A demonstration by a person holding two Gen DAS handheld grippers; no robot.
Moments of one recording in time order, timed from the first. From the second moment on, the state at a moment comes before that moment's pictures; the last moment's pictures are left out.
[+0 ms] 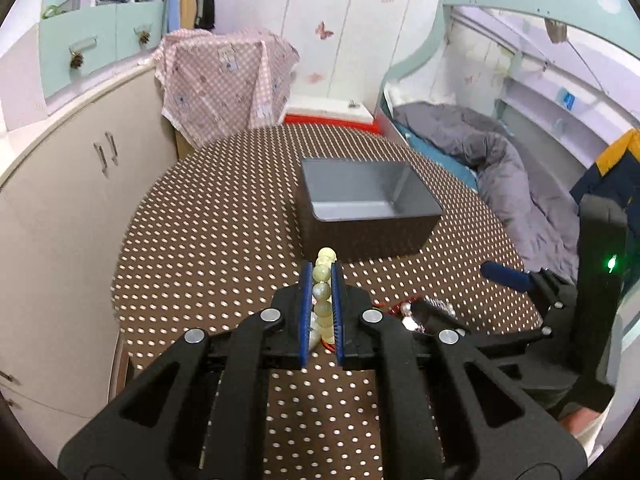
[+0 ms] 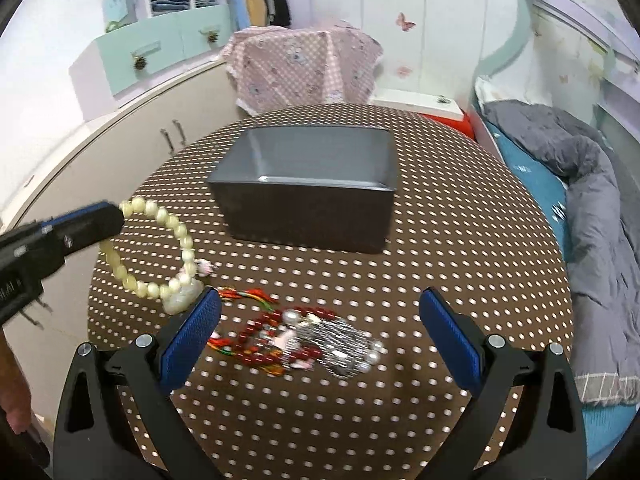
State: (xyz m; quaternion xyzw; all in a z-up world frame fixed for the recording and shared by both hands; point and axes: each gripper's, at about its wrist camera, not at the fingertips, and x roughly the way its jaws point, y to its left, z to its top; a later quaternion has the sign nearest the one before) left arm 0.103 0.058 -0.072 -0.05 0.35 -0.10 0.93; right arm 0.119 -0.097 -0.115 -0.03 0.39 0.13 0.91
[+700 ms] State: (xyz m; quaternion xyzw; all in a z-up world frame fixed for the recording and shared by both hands) left arm 0.095 0.123 -0.117 -0.09 0.40 -0.03 0.91; right arm 0.117 0.007 -0.156 -0.18 0.39 0.23 0.87
